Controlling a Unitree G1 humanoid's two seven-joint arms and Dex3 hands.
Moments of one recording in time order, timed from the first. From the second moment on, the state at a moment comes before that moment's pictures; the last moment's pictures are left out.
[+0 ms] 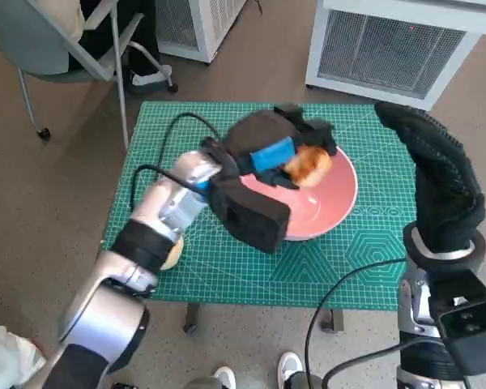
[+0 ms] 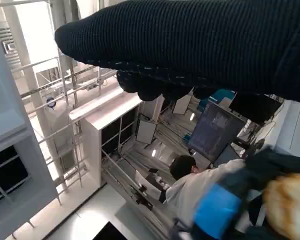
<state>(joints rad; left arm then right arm) -1.10 0.21 -0.47 0.90 0.58 -0.51 -0.15 -0.48 -0.22 -0.12 0.17 0.16 -0.80 0.26</state>
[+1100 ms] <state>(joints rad) -1.07 0.31 -0.39 0.79 0.47 -0.55 -0.44 -0.45 -0.21 -0.13 0.13 0.13 -0.79 0.22</state>
